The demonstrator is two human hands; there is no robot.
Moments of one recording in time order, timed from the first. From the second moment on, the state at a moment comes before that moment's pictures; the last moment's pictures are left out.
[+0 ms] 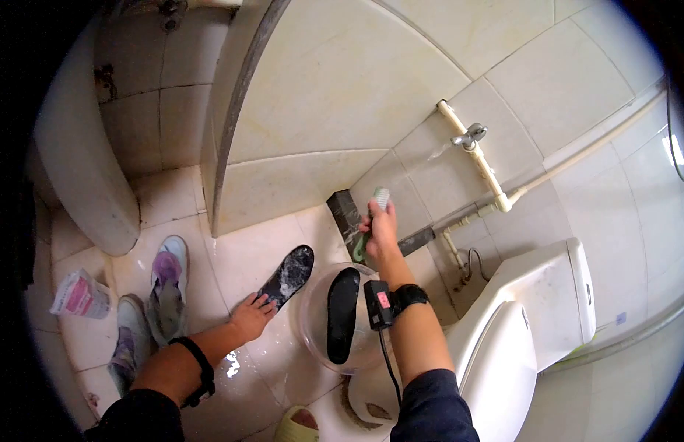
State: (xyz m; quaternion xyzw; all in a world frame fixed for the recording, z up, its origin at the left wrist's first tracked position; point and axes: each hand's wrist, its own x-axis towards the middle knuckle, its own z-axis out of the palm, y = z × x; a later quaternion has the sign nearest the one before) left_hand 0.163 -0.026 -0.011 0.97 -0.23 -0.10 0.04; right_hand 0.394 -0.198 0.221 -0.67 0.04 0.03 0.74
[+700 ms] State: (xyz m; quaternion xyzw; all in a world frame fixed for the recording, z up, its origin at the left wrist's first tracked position) left_hand 0.178 -0.027 -0.028 0.97 -0.23 -0.04 0.04; right_hand 0.409 -0.186 0.264 -0.79 0.04 -0.09 0.60
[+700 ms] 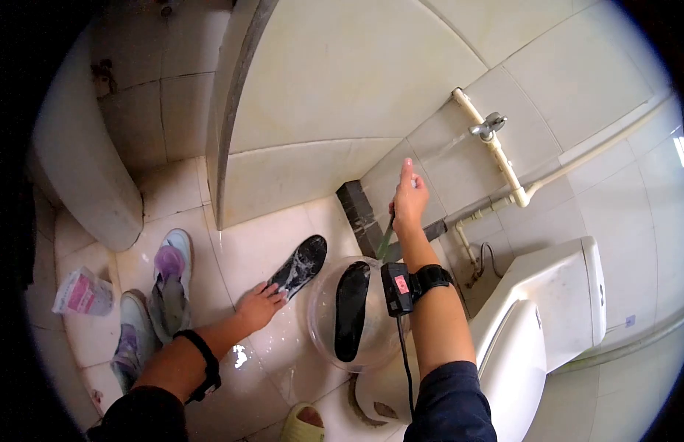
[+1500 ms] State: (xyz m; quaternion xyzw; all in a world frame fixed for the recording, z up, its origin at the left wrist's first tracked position) left_hand 0.334 -0.067 0.088 0.64 0.10 0.00 0.77; right_hand 0.336 -0.198 0.096 -0.78 0.18 0.16 0.58
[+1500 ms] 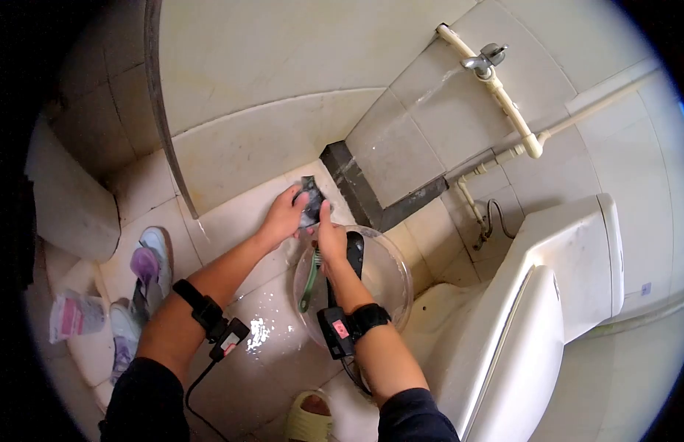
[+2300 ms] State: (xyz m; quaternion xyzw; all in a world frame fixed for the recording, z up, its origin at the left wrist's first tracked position) left_hand 0.291 -0.025 0.149 0.76 0.01 -0.03 0.65; right_hand 0.397 -0.198 0.158 -0.59 0.03 0.06 0.80
